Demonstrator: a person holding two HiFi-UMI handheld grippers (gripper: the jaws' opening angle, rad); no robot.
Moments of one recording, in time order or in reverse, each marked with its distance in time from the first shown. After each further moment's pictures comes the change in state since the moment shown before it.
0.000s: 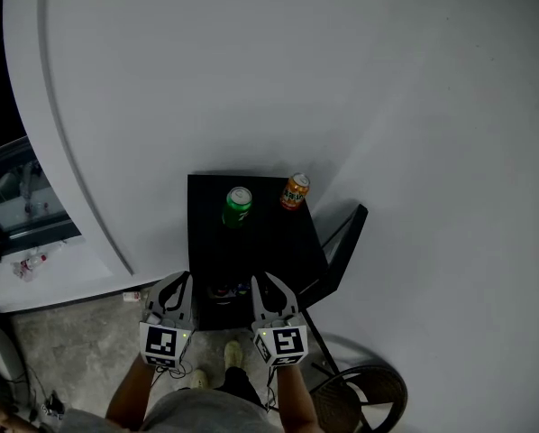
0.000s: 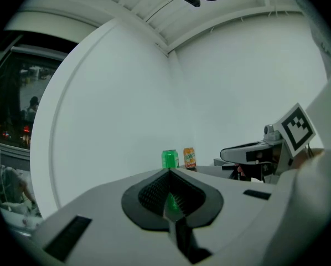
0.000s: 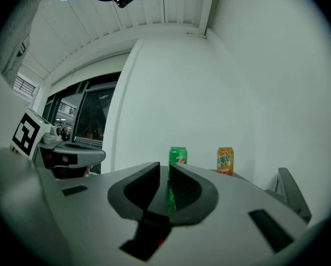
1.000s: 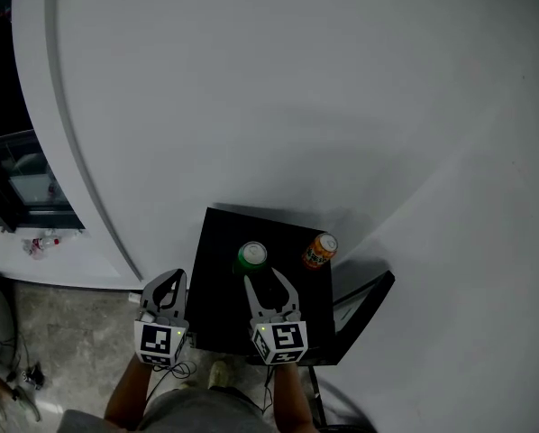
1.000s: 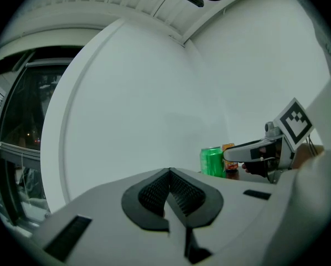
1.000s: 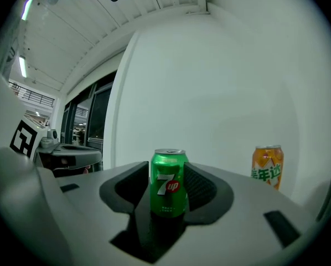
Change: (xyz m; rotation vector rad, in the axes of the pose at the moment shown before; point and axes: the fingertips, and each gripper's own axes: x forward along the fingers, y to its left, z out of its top) left arm 0.092 0.077 -0.008 -0.008 0.037 0.286; right arm 0.156 -0.044 -0.009 0.037 0.067 0.241
